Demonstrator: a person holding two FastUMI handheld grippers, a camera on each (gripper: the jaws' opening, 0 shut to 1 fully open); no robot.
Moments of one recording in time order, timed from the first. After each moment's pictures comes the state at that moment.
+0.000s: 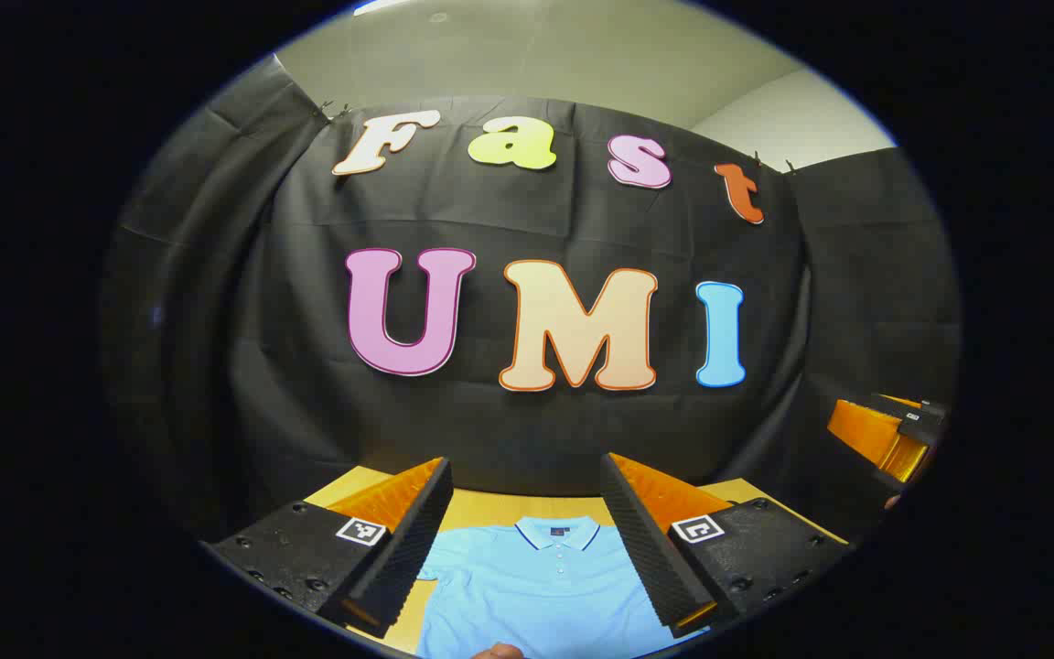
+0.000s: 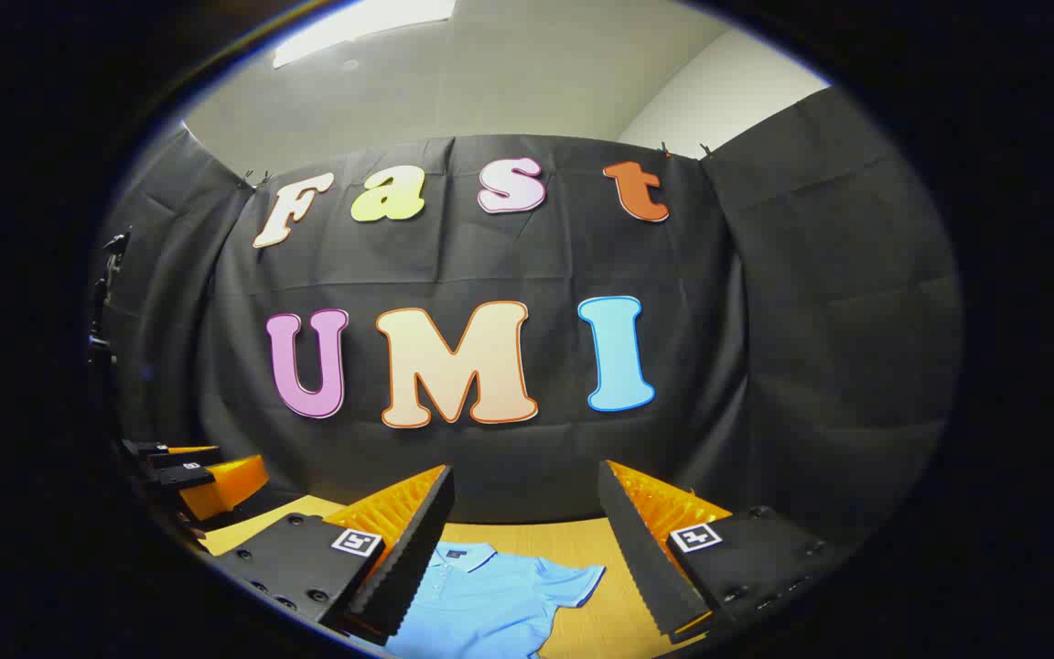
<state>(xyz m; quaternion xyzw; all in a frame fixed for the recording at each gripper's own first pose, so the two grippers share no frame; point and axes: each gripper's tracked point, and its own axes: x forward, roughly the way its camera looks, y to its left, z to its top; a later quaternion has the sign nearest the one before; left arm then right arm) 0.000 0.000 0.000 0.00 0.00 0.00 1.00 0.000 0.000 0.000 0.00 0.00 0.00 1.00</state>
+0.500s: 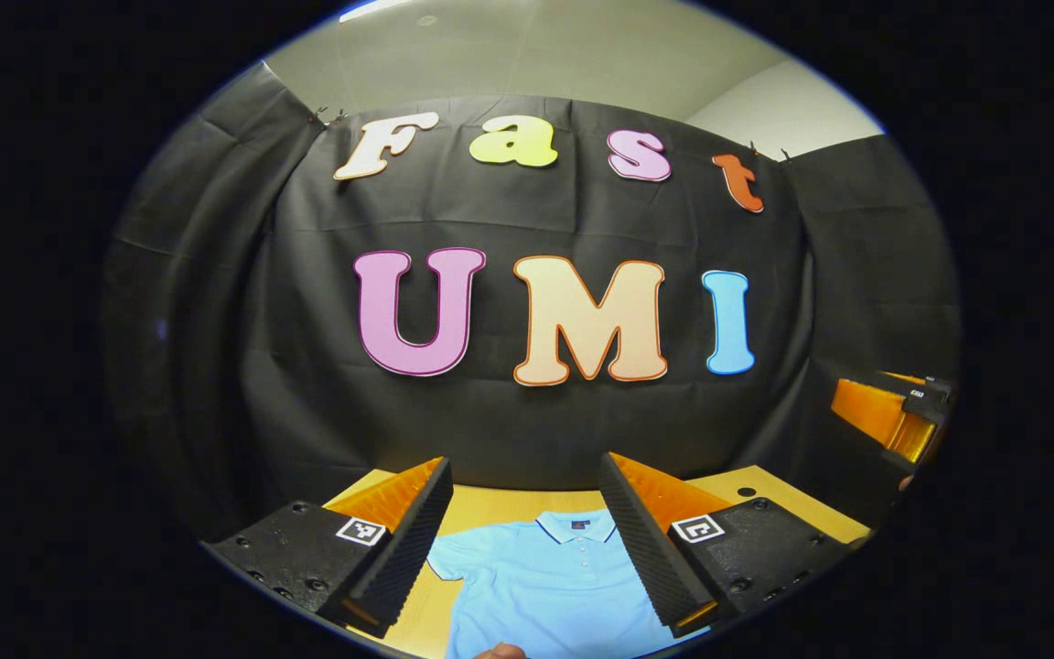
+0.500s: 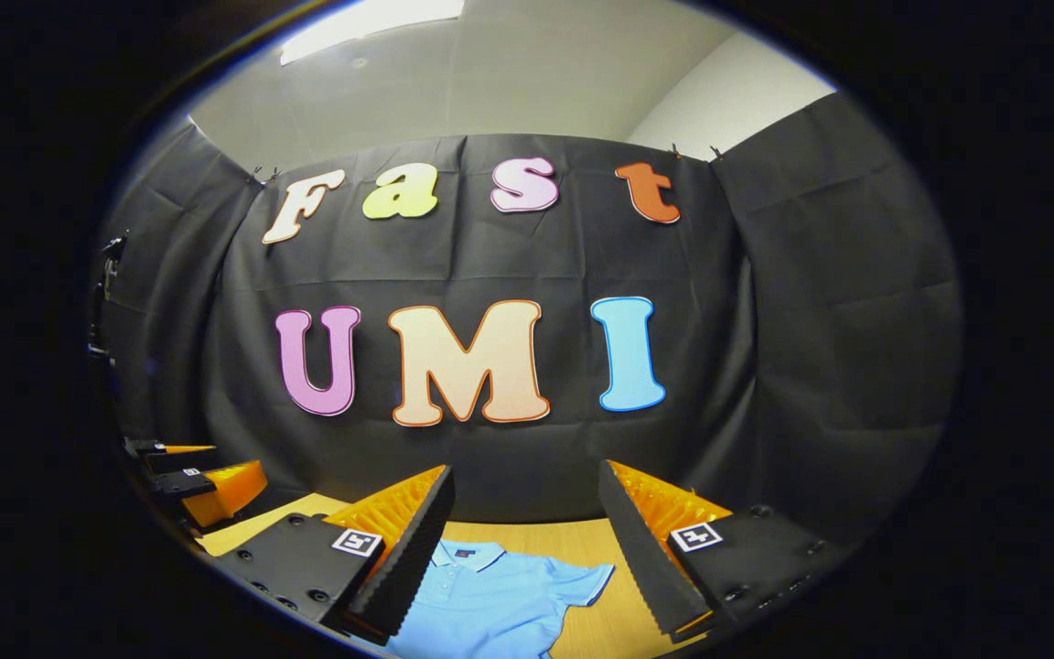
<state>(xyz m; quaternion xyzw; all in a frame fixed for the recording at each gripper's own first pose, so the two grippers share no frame) -0.006 0.017 -0.009 0.01 0.01 0.00 1.00 -0.002 0.018 0.008 -0.02 -0.01 0.00 1.00</state>
